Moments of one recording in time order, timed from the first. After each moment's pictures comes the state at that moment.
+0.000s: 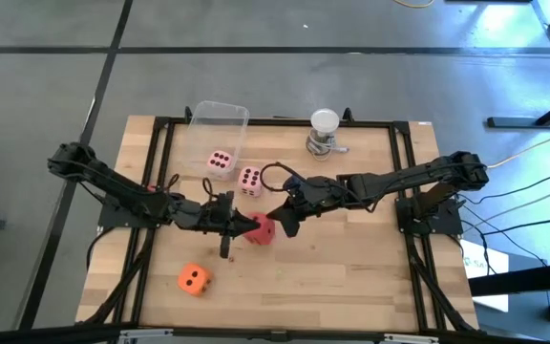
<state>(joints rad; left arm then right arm) -0.33 1.19 0.60 0.52 -0.34 -0.45 0.19 1.60 1.22 -0.09 0.01 0.88</state>
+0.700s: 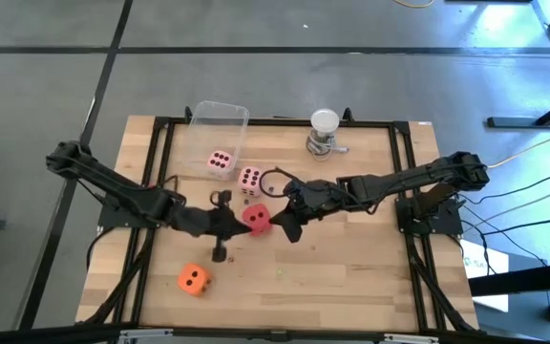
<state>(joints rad) -0.38 1.15 0.85 -0.14 -0.36 -0.21 0.20 1.60 1.22 -0.13 -0.02 0.85</state>
